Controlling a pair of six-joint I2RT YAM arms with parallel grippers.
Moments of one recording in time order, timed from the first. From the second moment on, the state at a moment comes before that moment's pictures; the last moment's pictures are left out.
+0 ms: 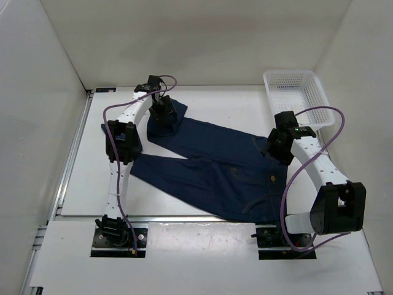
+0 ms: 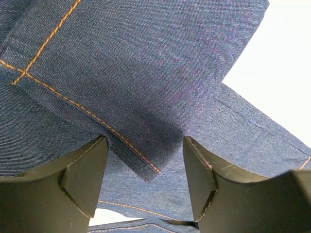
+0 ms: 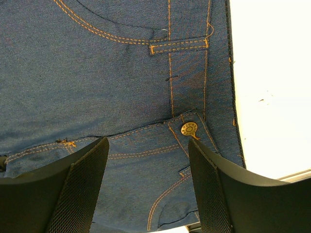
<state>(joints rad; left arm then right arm) -0.22 2.48 2.26 -0.94 0.19 -0.58 0.15 1.36 1.05 -0.87 0.16 0.60</state>
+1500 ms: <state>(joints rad) -0.05 2.34 1.97 -0.62 0.37 -0.69 0.15 1.38 1.05 -0.87 0.13 0.59</state>
